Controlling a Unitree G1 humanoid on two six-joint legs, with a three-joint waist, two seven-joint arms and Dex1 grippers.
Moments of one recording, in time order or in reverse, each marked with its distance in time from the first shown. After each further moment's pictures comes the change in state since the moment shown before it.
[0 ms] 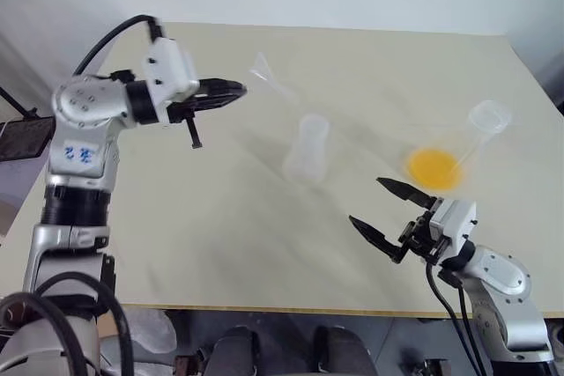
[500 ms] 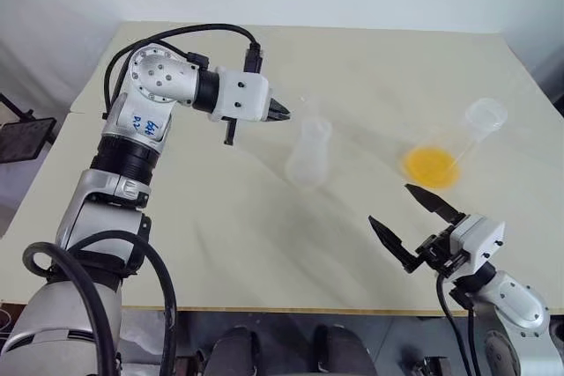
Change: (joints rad) left arm -0.207 -0.139 -0.170 0.293 0.212 -0.341 -0.066; right arm 0.126 0.060 -0.030 -0.095 -0.034 -0.026 -0.125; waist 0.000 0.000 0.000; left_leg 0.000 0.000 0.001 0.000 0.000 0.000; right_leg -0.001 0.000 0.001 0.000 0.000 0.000
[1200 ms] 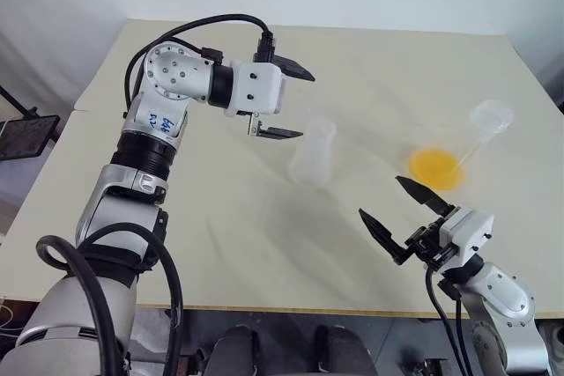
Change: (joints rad) left arm -0.015 -0.093 0.072 0.034 -0.058 0.011 0.020; right arm -0.071 0.014 0.043 0.029 -0.014 -0.017 -0.008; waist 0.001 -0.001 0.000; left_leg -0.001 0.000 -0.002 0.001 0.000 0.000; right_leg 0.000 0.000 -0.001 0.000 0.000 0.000
